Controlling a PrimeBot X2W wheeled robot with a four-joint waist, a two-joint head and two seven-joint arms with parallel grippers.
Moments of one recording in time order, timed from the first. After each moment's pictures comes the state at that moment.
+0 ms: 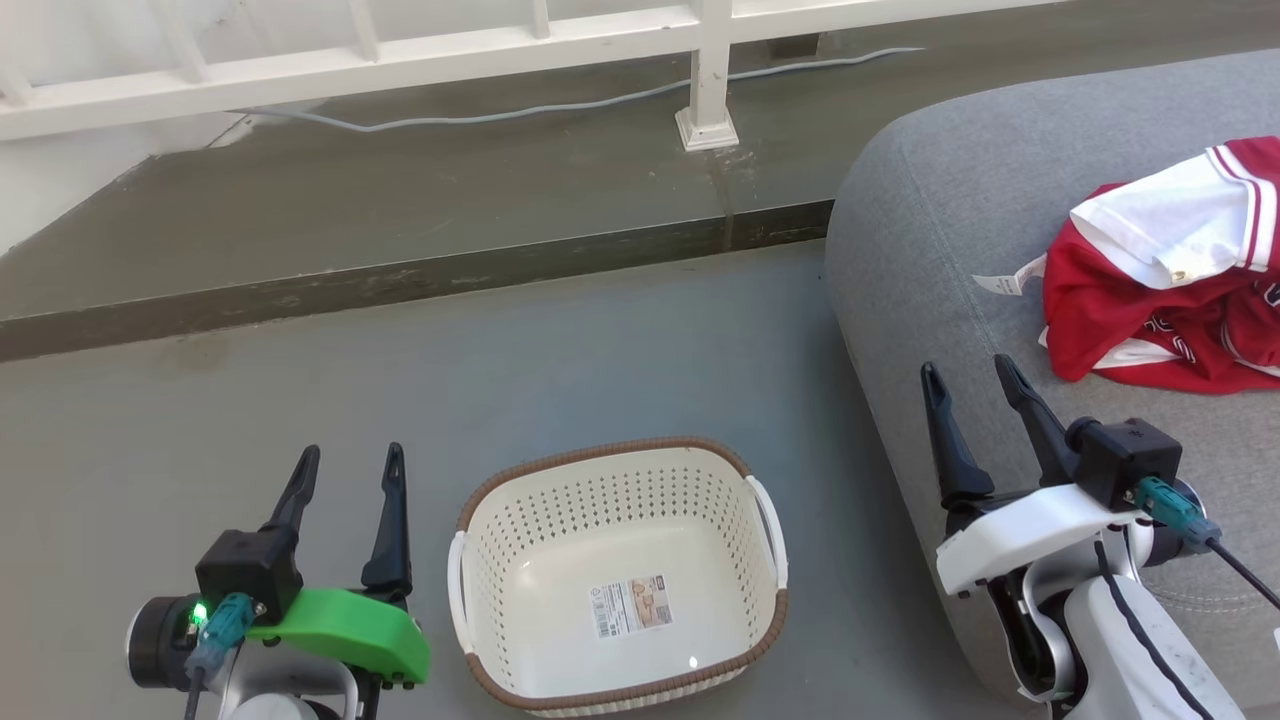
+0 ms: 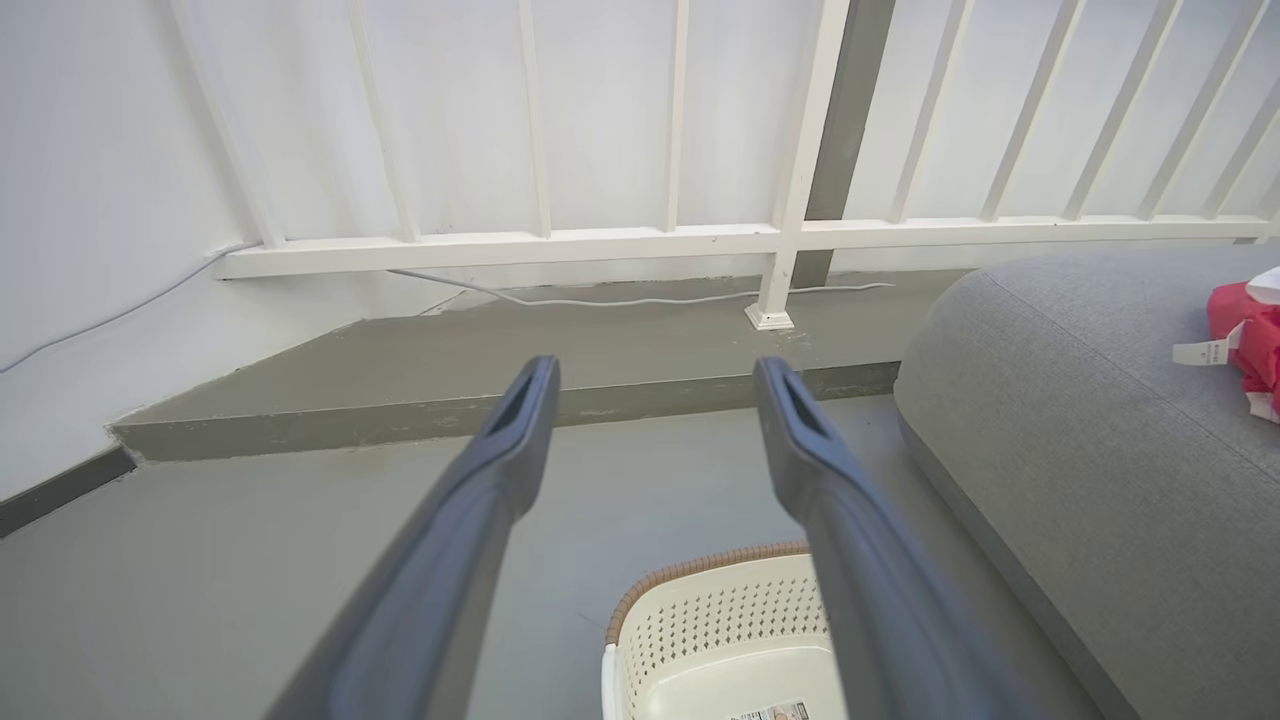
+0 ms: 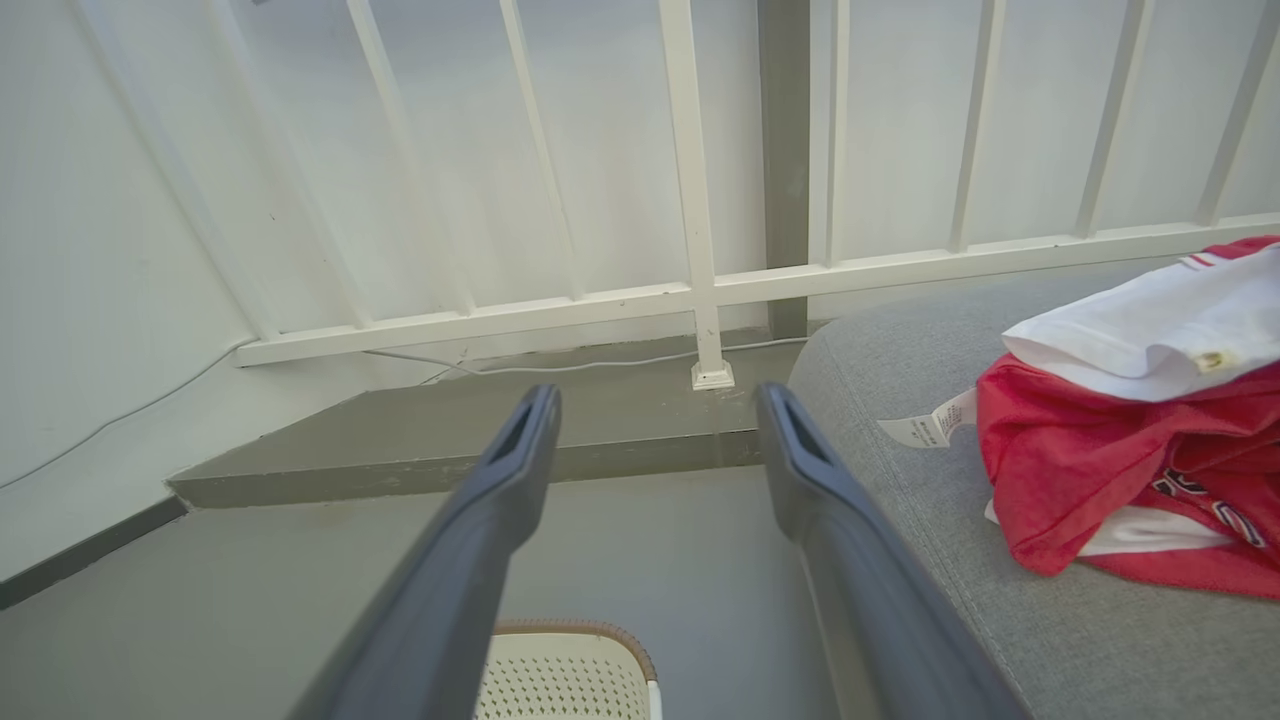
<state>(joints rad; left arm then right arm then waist) -0.02 0.15 -0.29 0.04 -0.36 0.12 -0.16 -0.07 -0.12 0.24 0.15 0.27 -0.04 -0.19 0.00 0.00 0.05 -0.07</state>
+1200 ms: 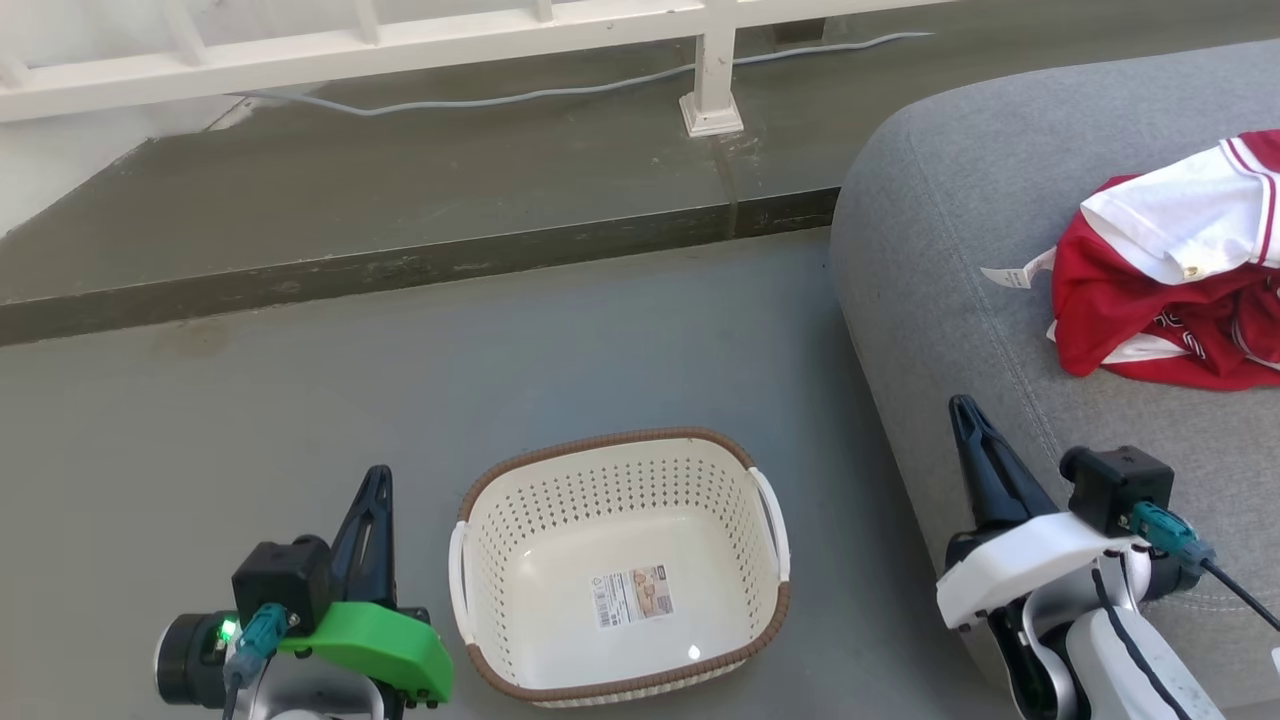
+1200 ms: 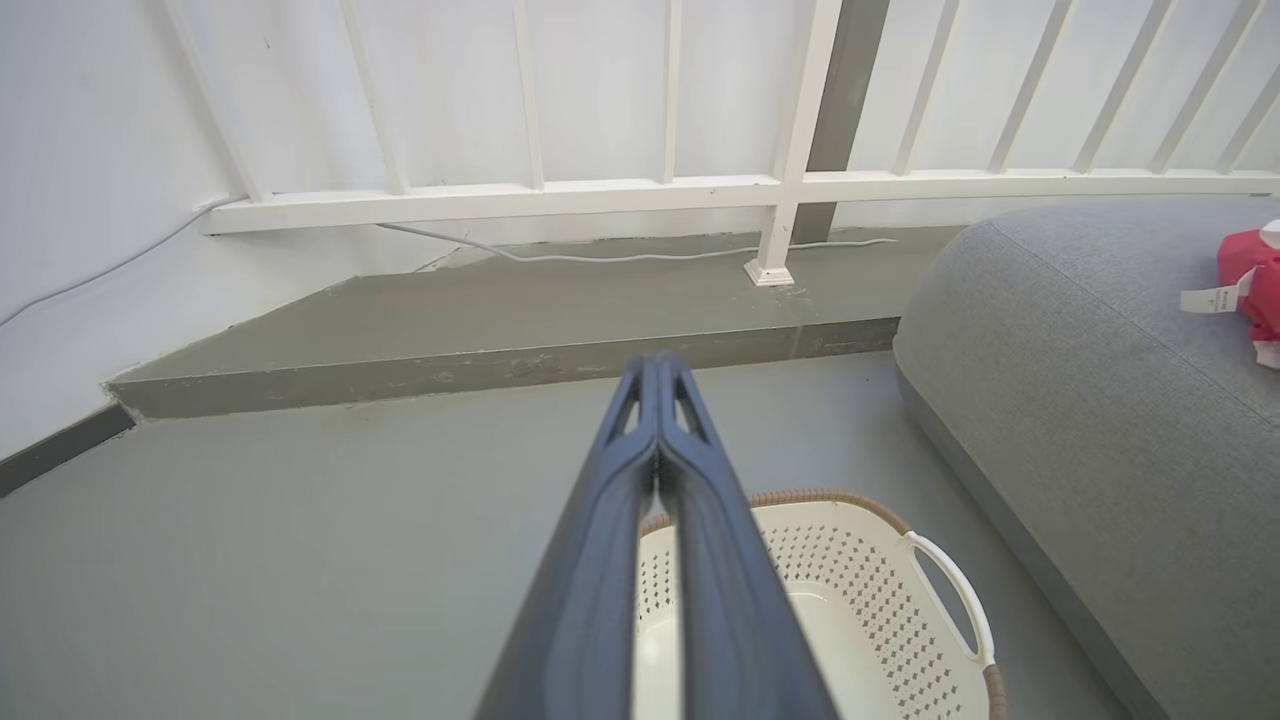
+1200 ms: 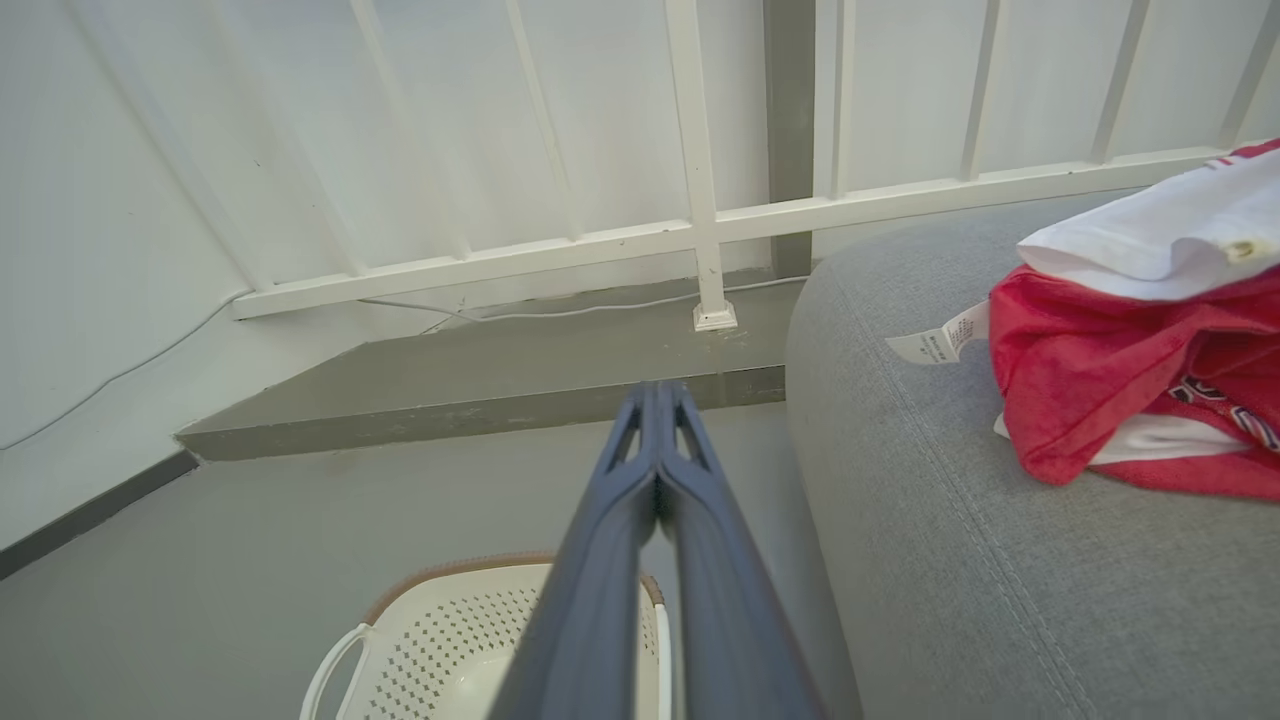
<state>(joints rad) 0.01 0.11 -0.29 0.05 -0.29 0.12 -0.12 -0.02 -0.12 0.24 0.12 0.28 -0.05 -0.14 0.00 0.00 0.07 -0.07</state>
